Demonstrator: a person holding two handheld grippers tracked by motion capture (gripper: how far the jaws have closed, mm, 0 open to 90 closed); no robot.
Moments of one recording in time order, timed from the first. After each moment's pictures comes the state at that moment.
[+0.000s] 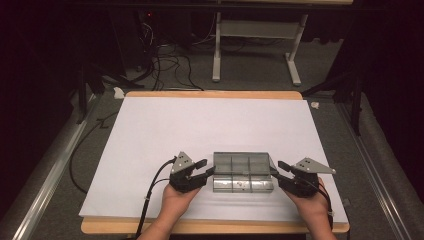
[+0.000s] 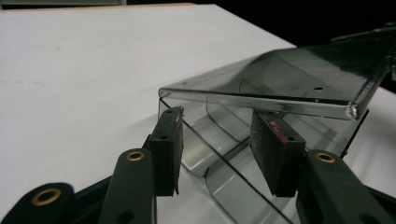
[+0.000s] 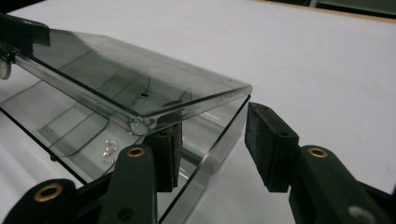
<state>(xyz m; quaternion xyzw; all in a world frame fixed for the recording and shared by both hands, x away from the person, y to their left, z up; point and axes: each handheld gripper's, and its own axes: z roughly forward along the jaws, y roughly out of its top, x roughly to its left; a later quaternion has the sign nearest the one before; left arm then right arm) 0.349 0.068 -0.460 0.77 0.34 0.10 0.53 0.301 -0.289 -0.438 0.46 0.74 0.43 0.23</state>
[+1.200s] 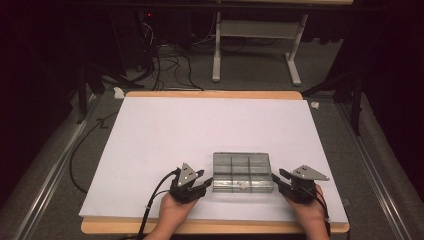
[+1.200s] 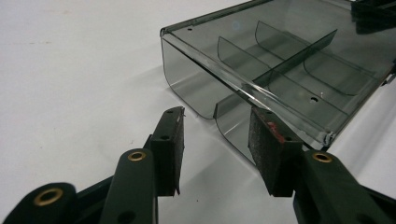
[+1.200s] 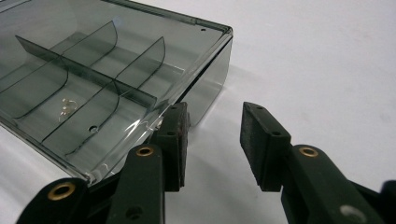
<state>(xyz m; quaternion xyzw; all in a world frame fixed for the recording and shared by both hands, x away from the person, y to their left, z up) 0.330 0.067 -0.478 0.80 0.33 0.14 0.47 0.296 -0.292 -0.468 0.49 0.74 0.39 0.24</state>
